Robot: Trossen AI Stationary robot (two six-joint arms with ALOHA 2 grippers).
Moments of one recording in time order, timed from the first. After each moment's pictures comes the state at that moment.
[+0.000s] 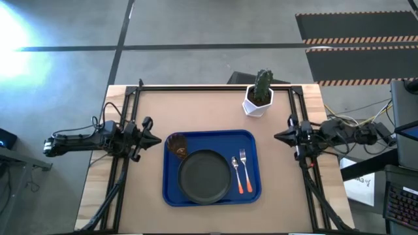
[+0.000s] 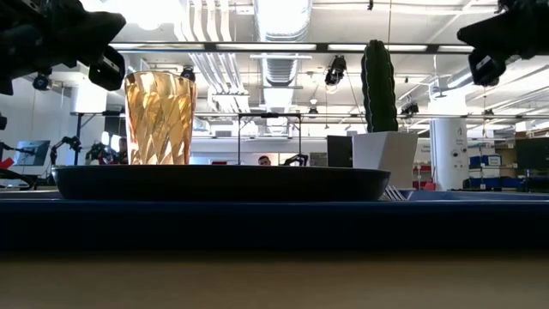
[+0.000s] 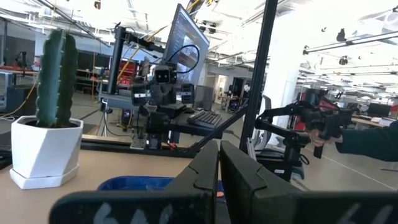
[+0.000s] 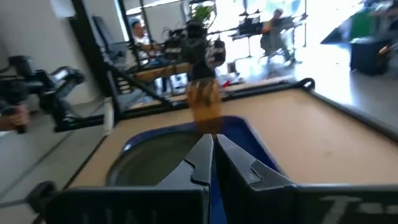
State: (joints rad) left arm 0.09 0.16 0.04 0.33 0.25 -0.22; right arm 0.17 0.00 0.27 -0.29 0.14 0.19
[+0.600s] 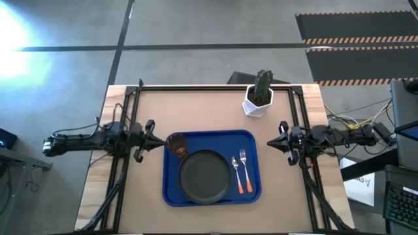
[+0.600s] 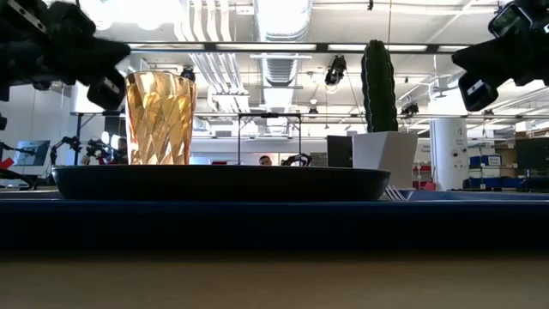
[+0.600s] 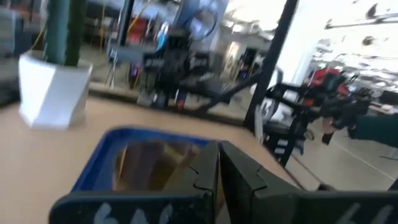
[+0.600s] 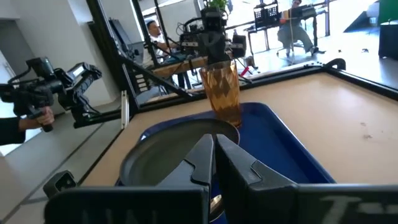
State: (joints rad) left arm 0.09 0.18 0.04 0.18 0.23 -0.28; right arm 0.15 0.00 0.09 -0.10 0.05 0.25
